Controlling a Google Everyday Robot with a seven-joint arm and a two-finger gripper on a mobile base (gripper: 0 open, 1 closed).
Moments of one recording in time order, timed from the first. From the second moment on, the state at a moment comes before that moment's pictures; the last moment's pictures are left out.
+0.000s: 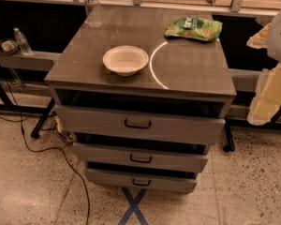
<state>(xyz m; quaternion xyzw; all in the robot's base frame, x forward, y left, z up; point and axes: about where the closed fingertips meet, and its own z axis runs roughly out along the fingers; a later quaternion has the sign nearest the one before) 0.438 -0.217 0.976 -0.60 0.78 -0.03 0.16</state>
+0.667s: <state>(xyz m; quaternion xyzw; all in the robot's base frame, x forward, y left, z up) 0.529 -0.231 0.973 -0.59 0.78 -0.04 0.22</state>
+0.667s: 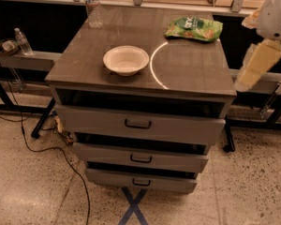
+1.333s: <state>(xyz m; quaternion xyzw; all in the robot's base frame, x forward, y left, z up) 0.696 -0.232 0.940 -0.55 0.78 -0.03 0.29</state>
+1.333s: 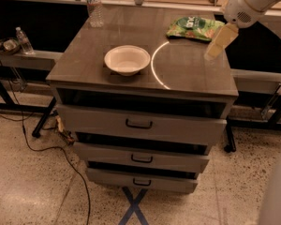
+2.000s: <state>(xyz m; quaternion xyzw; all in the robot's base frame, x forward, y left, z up) 0.733 -0.234 0.931 -0.54 0.78 -0.03 0.32</state>
